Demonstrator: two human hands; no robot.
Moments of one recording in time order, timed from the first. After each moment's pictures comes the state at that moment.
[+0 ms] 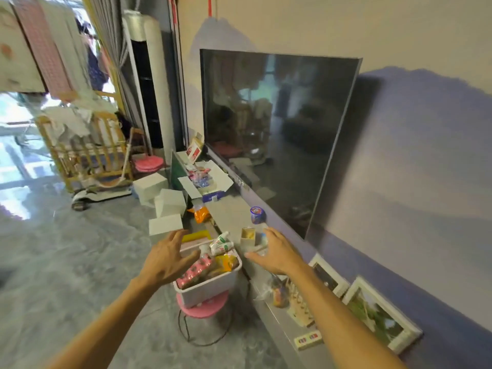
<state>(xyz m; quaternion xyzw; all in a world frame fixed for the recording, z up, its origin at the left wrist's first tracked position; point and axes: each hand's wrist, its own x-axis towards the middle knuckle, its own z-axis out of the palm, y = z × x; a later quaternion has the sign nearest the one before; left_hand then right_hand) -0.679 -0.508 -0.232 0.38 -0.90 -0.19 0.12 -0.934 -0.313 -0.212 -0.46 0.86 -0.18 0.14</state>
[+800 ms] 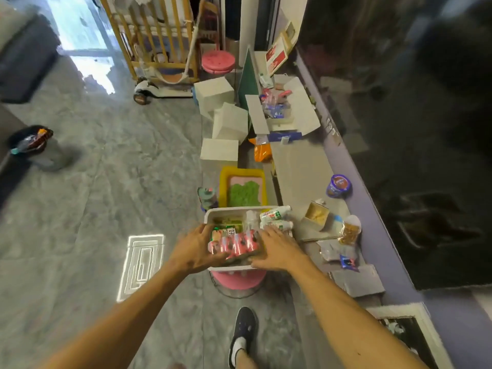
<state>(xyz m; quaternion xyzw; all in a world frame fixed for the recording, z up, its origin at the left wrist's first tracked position) -0.779 -0.746 -0.464 0.51 -0.81 -0.28 -0.05 -1.035 -0.674 -0.461 -0.66 0.69 0.08 0.27</state>
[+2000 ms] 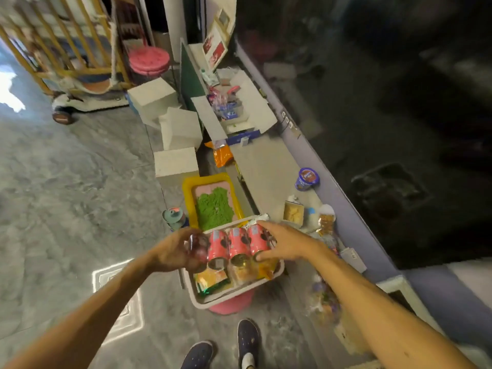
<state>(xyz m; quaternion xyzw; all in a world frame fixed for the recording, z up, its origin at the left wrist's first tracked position) -0.802 -0.913 -0.477 0.35 -0.79 -0.49 -0.09 -1.120 -0.730 -0.450 -0.54 0.71 -0.10 0.44</state>
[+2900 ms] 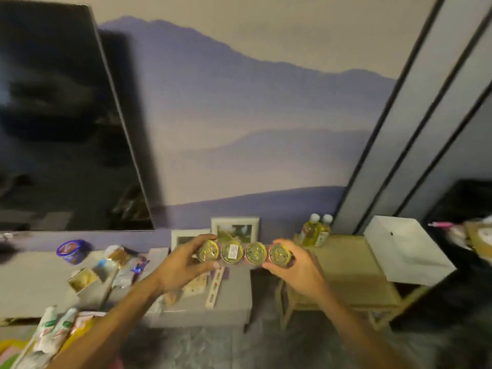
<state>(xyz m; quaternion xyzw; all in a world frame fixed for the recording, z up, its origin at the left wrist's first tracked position) -0.918 -0.396 -0.246 -0.25 -0.83 -0.48 -0.14 -0.825 -0.068 -0.261 0.04 0.90 -0.42 -0.11</state>
